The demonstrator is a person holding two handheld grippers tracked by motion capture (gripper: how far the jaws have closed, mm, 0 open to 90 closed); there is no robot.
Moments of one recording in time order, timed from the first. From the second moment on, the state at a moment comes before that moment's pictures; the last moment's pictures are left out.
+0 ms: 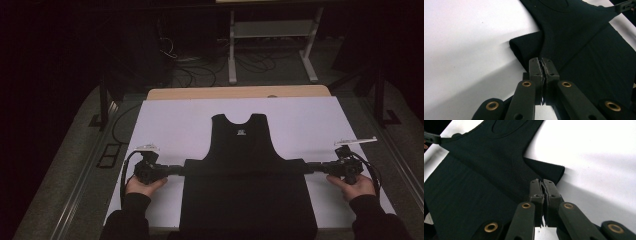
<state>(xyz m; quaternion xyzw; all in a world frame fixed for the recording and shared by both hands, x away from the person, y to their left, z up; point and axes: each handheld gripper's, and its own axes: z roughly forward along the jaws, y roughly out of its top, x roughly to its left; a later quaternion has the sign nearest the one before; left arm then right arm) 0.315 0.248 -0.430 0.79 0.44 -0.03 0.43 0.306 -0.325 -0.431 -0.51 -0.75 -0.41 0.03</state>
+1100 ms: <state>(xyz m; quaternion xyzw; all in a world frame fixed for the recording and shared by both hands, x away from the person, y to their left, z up) 0.301 0.246 -0.436 0.80 0.45 -0.05 0.41 0.293 -0.322 -0.439 -0.52 -0.76 -0.39 0.06</state>
